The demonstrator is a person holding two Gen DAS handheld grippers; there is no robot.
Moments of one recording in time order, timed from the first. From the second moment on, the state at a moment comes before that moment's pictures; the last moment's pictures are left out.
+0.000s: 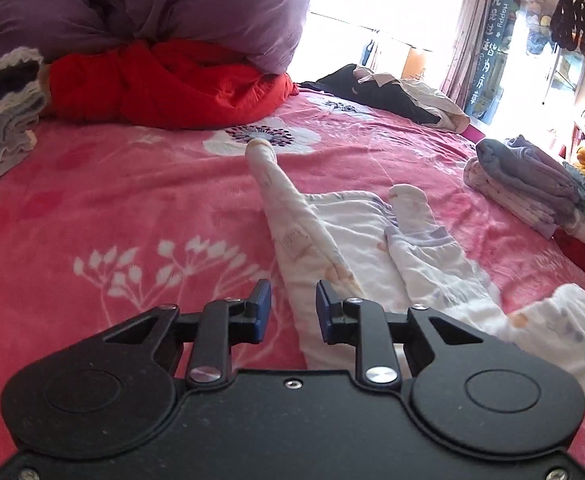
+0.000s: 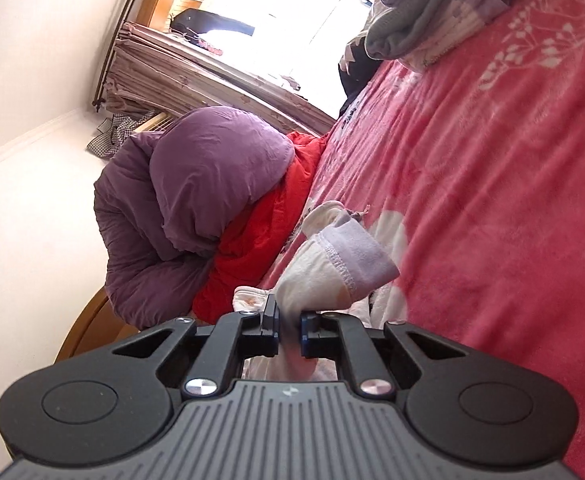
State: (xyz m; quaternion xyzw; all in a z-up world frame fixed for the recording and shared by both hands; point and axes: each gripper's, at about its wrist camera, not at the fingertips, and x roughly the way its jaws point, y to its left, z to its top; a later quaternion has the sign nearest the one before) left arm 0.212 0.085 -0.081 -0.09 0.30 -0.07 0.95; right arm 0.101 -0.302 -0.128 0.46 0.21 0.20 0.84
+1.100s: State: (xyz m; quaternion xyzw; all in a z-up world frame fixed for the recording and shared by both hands) left arm 0.334 0.115 -0.082 -0.05 0.26 -0.21 0.94; right arm 0.066 -0.295 -0.140 0.44 0.24 0.17 0.85
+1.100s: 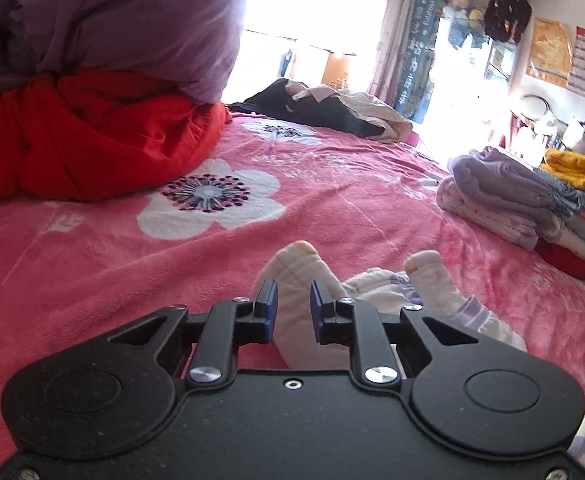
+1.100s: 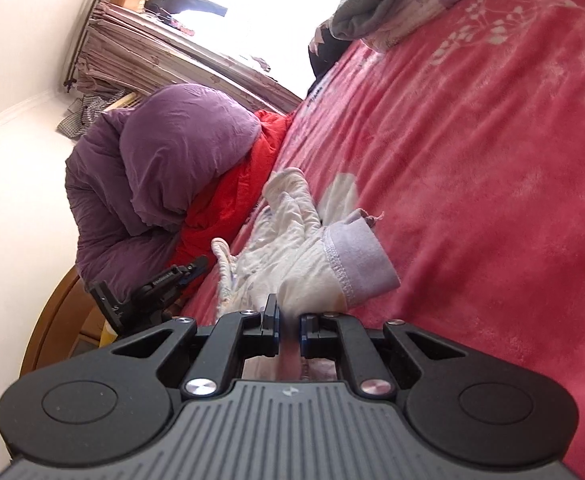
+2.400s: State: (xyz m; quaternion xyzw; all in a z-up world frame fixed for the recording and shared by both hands) left arm 0.354 0.055 -0.117 0.06 0.30 -0.20 0.93; right arm 0.071 -0.294 -0.171 0.46 0.30 0.13 0.83
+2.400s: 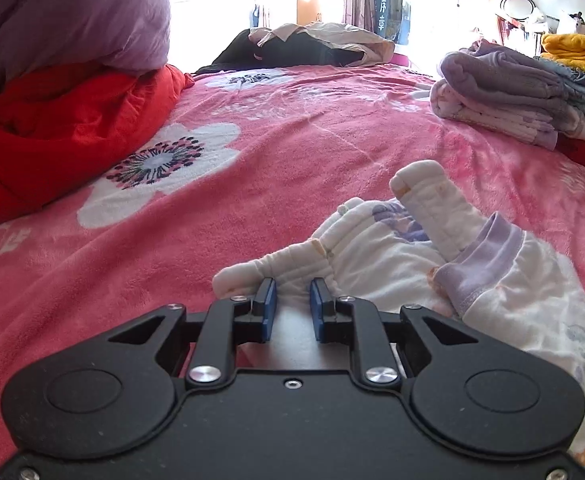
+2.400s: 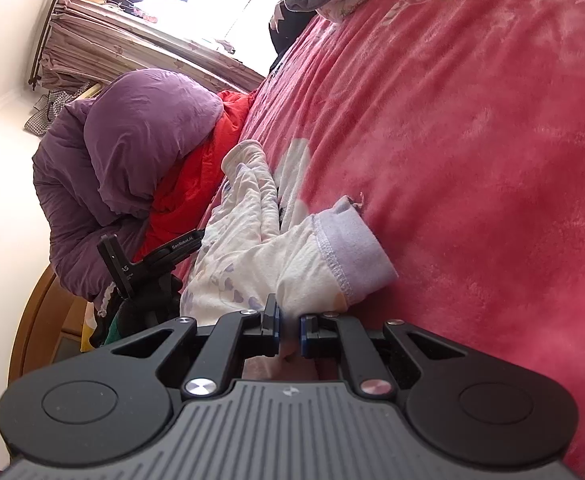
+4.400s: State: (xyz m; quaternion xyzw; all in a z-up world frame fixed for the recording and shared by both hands) left arm 0.090 0.082 -0.118 -0.17 0.45 -0.14 0.86; right arm 0.076 -0.282 -0.137 0.39 0.22 0.16 0.88
